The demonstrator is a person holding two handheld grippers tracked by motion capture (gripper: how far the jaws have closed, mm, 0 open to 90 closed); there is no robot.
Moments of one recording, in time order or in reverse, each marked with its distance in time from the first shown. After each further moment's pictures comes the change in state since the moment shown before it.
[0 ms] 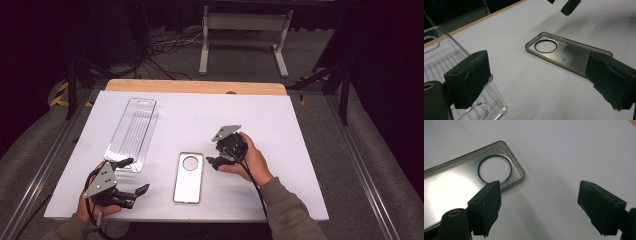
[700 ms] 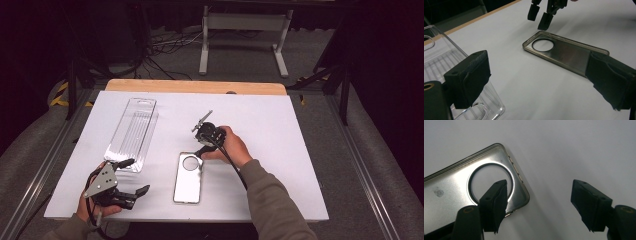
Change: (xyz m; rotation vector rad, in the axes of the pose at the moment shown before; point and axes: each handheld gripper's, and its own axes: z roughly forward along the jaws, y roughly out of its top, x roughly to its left) left arm 0.000 0.000 0.001 0.010 -0.024 0.006; right arm -0.007 0.045 0.060 0.233 0.110 -0.016
